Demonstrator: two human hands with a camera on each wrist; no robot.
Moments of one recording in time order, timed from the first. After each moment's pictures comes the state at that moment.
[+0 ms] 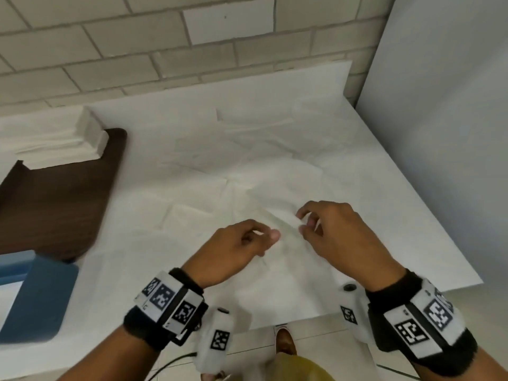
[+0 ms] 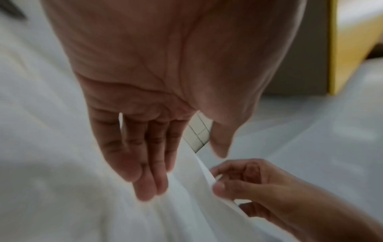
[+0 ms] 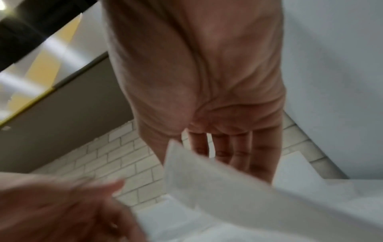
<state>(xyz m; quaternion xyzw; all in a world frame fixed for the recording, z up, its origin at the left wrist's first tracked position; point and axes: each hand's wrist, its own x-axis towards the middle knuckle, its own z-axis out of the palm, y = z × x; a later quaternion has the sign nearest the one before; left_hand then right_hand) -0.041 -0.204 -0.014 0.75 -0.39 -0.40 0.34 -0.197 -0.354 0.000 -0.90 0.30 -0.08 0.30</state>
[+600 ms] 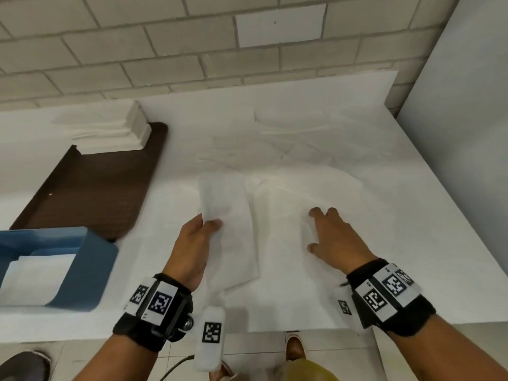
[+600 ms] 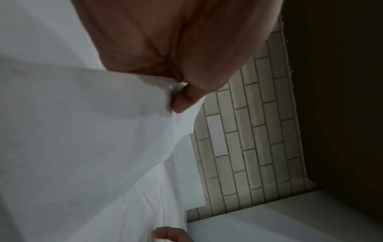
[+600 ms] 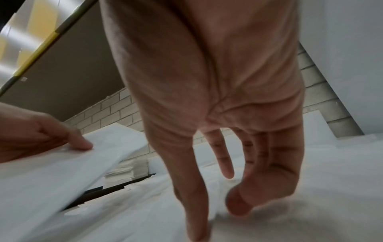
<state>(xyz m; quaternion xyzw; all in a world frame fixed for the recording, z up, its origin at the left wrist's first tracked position) 0.004 -0.139 -0.022 0.70 -0.04 -0.33 0.63 -0.138 -0.348 -0.047 -0.91 0.32 0.11 0.23</state>
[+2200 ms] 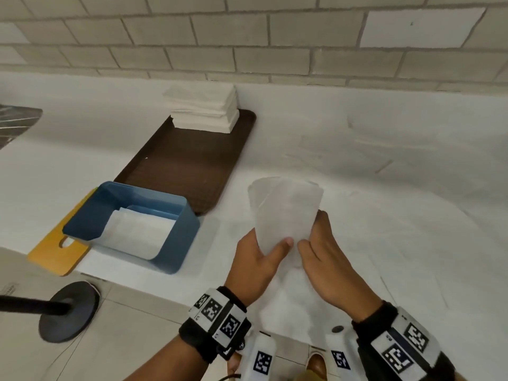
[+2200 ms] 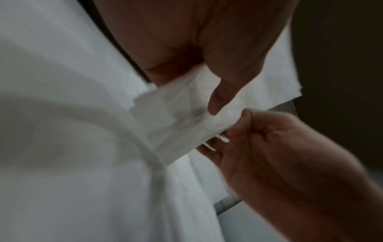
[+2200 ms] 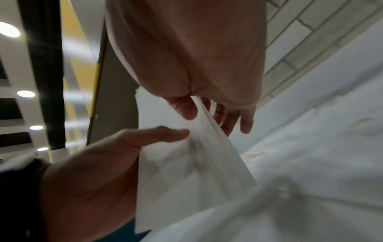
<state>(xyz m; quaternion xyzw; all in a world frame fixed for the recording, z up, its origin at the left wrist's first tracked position) 0.004 -0.075 -0.041 0.74 -0.18 -0.17 0.63 -0.059 -0.211 -0.019 -0.84 0.09 -0.07 0.53</state>
